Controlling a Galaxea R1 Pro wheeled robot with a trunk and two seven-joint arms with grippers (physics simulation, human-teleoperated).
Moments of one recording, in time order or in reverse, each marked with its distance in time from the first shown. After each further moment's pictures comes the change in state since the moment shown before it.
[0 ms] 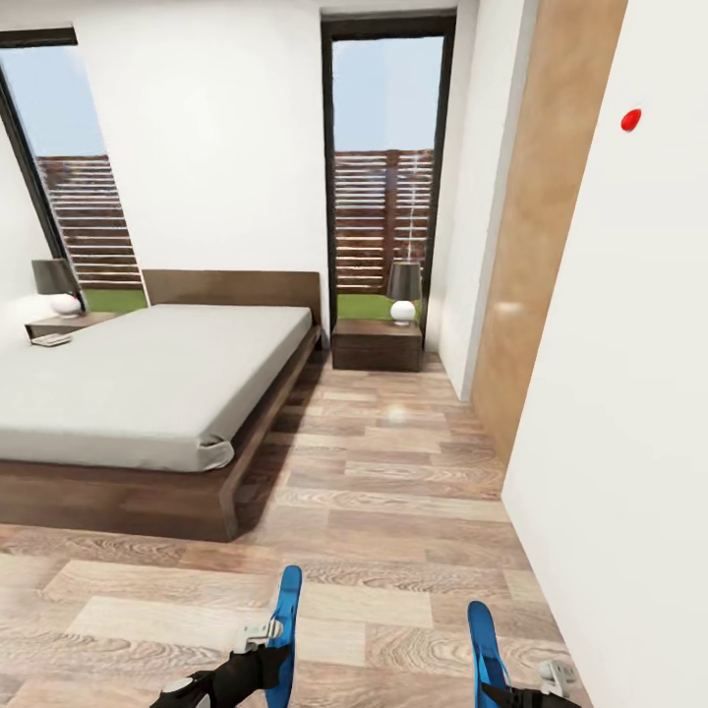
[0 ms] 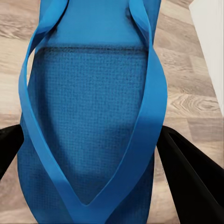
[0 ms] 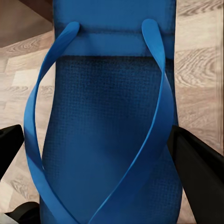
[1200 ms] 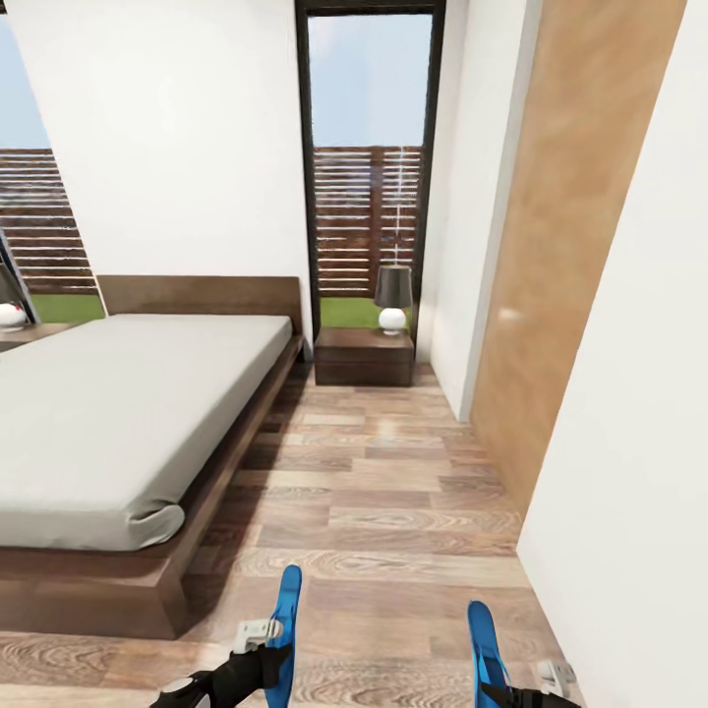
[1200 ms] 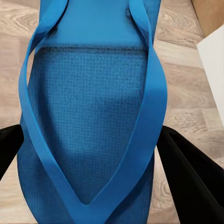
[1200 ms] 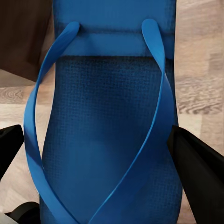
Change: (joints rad) left arm 0.000 0.000 0.001 0.000 0.001 0.000 0.000; right arm 0.000 0.000 0.000 0.000 0.000 0.000 -0.001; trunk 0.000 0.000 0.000
